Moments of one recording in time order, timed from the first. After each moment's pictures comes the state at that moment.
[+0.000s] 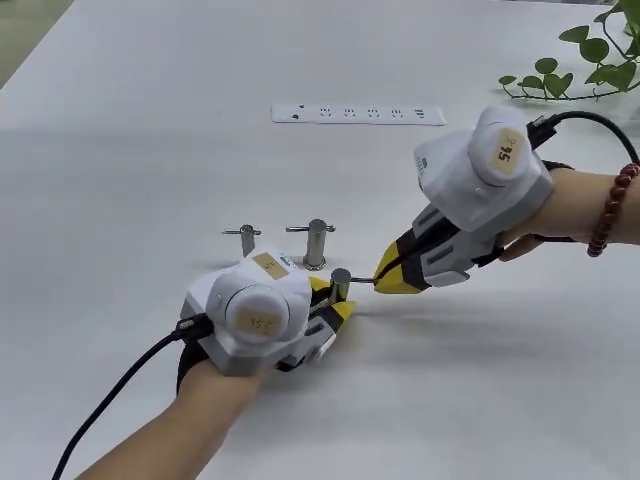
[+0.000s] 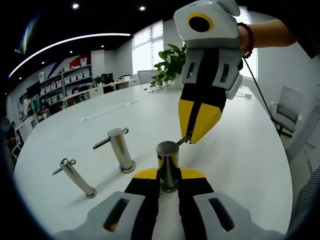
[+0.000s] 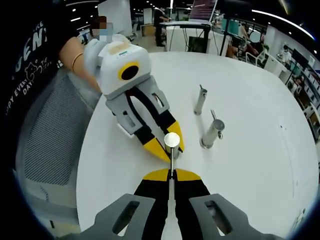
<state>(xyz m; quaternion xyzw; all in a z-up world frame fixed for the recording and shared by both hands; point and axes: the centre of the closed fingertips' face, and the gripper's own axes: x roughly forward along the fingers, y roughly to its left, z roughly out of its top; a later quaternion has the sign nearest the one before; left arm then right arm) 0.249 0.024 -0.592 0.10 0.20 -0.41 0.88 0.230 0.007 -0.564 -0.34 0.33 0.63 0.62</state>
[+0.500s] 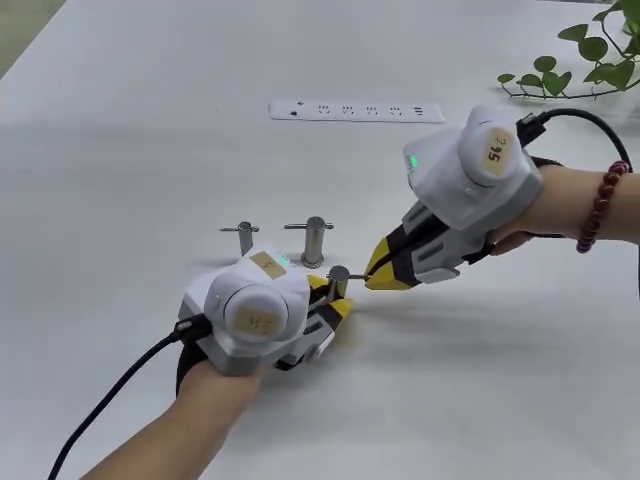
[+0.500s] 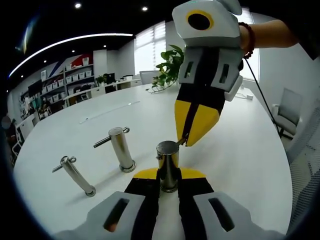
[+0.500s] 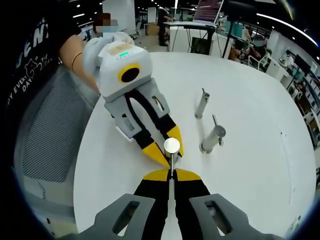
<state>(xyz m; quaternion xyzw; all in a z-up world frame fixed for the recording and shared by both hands) 0.249 0.025 -0.592 0.09 0.20 -0.40 0.89 0.233 0.014 -0.564 -0.35 0.31 0.63 0.62</state>
